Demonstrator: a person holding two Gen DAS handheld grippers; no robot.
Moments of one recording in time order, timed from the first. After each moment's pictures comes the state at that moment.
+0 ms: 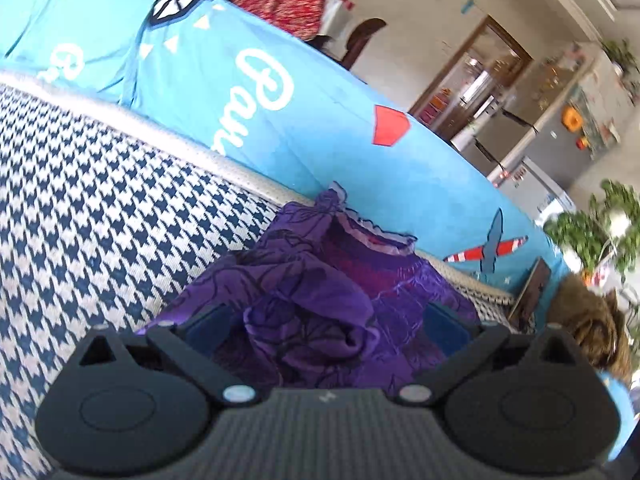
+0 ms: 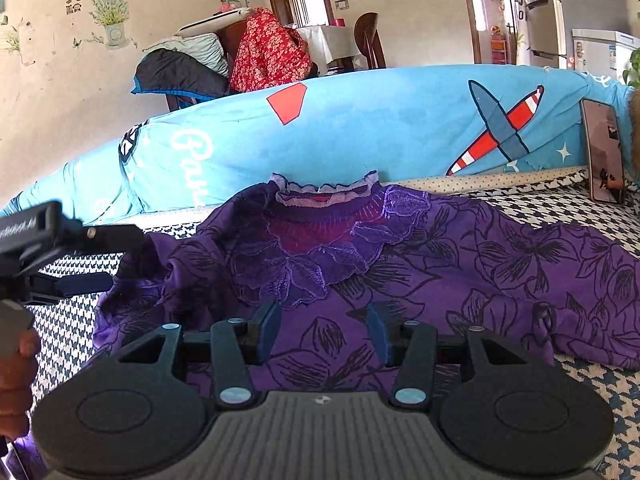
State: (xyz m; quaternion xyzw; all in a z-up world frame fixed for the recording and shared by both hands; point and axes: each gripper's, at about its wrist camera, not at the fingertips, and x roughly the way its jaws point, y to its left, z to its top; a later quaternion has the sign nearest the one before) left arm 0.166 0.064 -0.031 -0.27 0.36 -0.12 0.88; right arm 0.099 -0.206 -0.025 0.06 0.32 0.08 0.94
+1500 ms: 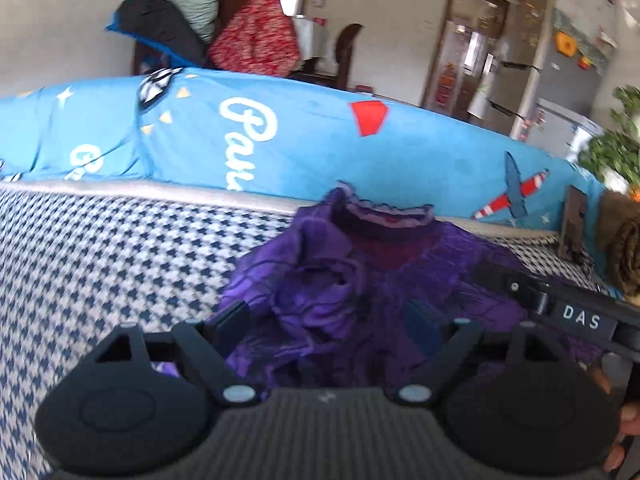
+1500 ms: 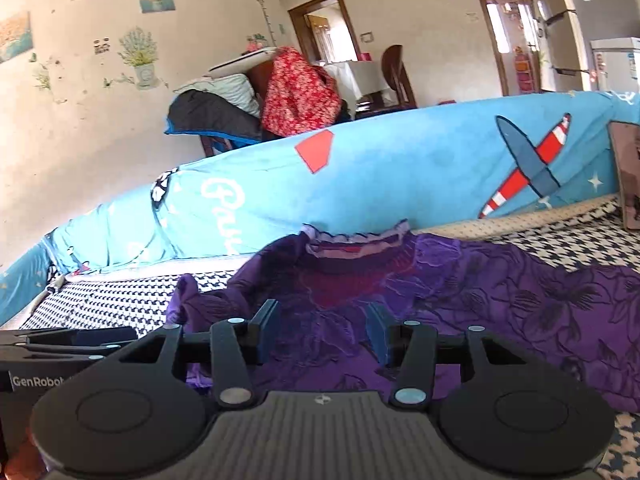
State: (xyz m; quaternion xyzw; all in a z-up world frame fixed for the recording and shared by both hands) left arm 0.099 0.019 -0.009 -0.09 0.33 -0.06 0.94; right arm 0.119 -0.209 -0.013 0.09 0.24 0.16 0.95
